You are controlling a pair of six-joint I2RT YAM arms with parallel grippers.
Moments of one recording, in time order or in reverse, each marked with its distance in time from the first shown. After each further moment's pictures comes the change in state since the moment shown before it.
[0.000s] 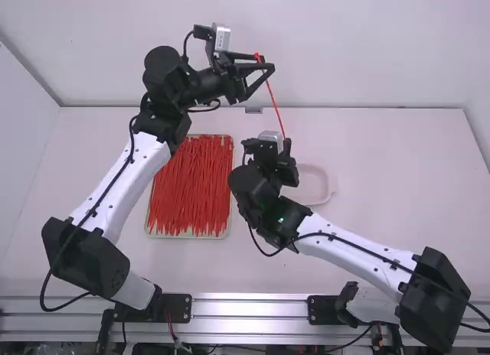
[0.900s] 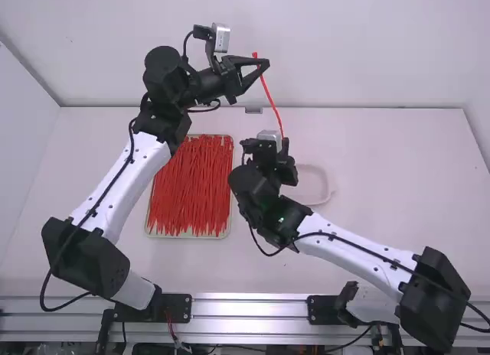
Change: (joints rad) left arm 0.000 0.000 0.000 -0.014 -0.009 0.013; right arm -0.013 0.000 0.000 -0.002 -0.049 0.000
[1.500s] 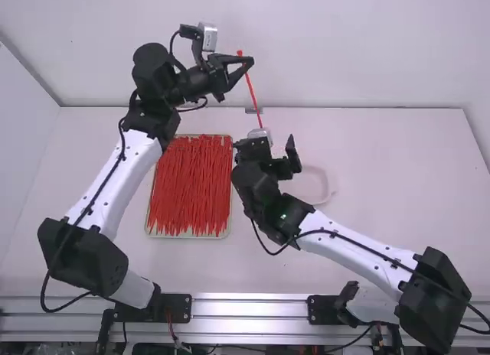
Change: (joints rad) left arm 0.094 0.000 0.000 -0.071 0.004 0.103; right arm -0.021 0.000 0.002 -0.048 -0.286 -0.024
